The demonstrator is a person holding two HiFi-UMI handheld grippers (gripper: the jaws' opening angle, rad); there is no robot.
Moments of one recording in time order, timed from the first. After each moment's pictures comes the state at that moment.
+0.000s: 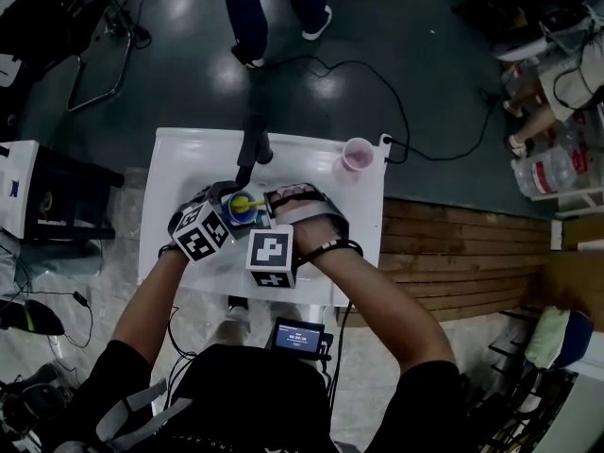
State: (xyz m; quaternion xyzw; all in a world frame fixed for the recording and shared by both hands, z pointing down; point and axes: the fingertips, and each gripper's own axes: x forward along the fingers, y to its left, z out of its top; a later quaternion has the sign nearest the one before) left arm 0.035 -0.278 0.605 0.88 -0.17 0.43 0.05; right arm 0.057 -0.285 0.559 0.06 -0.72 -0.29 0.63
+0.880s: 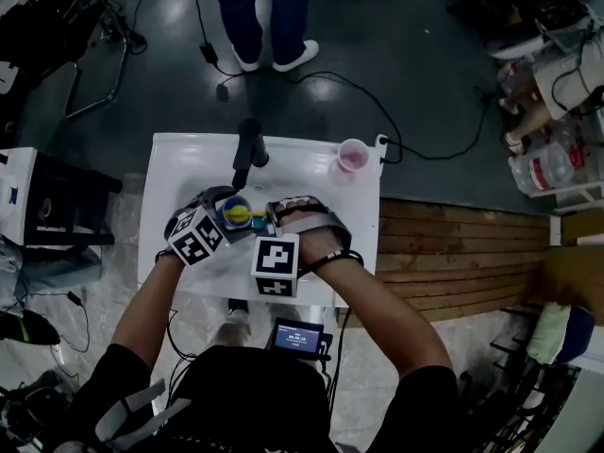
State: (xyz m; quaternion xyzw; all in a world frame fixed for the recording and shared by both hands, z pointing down) left arm 0.029 -0.275 0.609 0.88 -0.18 0.43 0.06; right arm 0.067 -0.267 0.564 0.07 -0.75 -0.24 0.62
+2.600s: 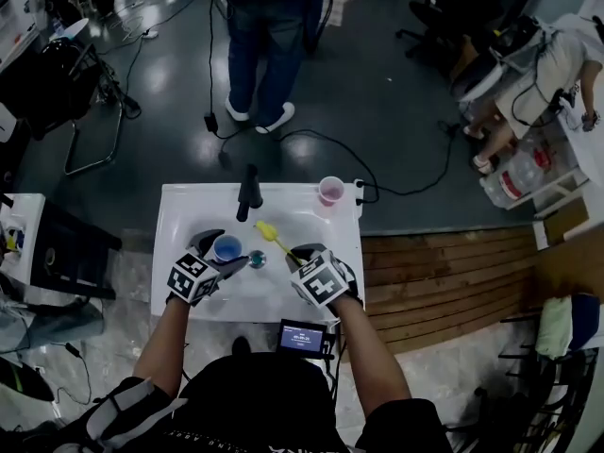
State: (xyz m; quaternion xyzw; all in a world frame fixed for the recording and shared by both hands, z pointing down) left arm -0.001 -0.259 0.543 0.91 -0.29 0.27 0.14; right arm 0.124 -0.228 0.530 0.32 -0.84 0.18 0.40
